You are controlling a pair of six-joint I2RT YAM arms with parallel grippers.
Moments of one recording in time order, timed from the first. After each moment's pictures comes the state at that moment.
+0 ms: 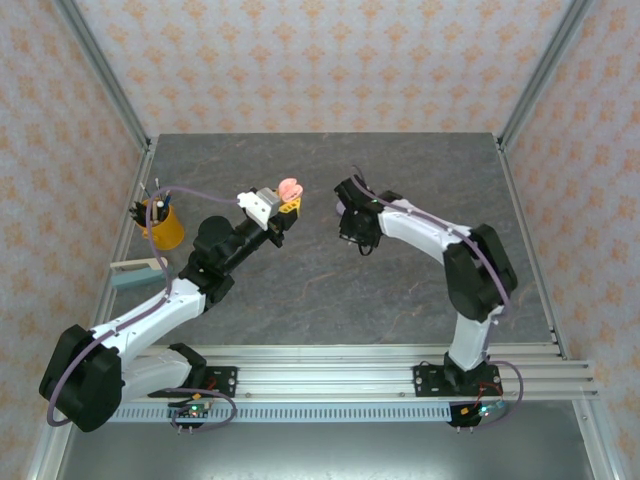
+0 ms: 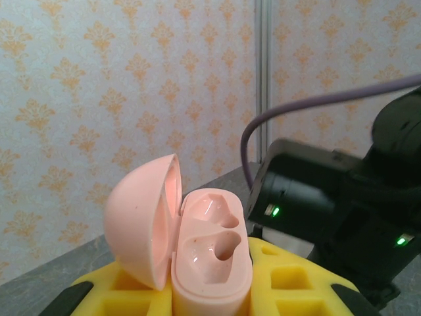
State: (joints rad) left arm -0.49 1.11 0.60 0.60 0.19 0.06; right arm 0.61 1.80 1.34 -0.70 0.08 0.86
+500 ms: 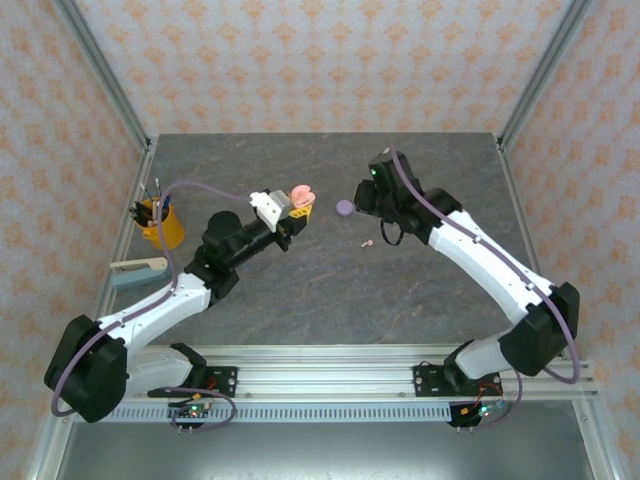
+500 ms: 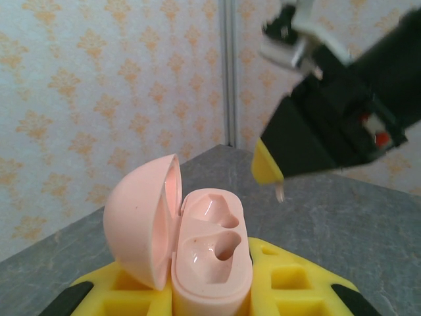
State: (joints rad) left arm -0.51 1.18 0.64 0.55 0.29 0.06; right arm 0.61 1.41 1.38 -0.67 0.14 0.68
